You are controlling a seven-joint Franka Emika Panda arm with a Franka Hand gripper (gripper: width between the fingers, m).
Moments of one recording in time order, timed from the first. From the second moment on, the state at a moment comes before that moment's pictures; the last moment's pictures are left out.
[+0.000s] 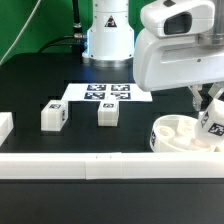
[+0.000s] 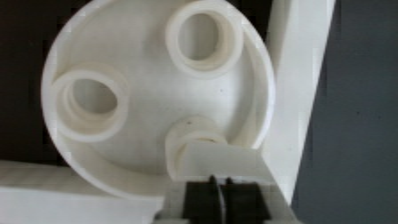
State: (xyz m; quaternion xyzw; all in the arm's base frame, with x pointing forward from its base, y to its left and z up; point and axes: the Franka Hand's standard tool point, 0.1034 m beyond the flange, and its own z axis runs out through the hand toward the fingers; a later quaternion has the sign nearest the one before) arm 0.634 0.108 0.084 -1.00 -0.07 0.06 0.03
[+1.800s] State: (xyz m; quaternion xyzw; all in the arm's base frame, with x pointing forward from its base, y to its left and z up) arm 0.646 0.116 0.082 -0.99 0.10 0.07 0.01
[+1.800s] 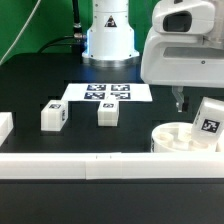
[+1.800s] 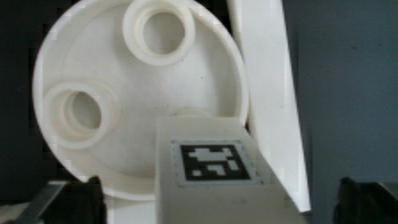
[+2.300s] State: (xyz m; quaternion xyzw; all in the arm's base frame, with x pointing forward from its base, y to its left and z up) arm 0.648 0.111 0.084 -0.99 0.07 0.07 0.01
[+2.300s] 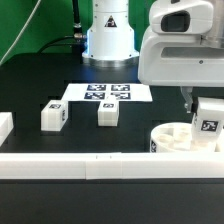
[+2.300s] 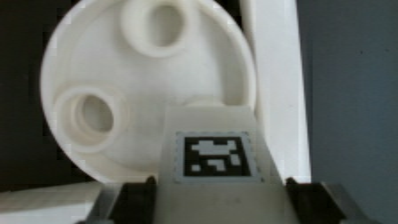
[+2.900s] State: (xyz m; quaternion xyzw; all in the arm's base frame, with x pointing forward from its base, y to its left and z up) arm 0.645 0.111 0.083 -0.99 0.15 0.05 0.02
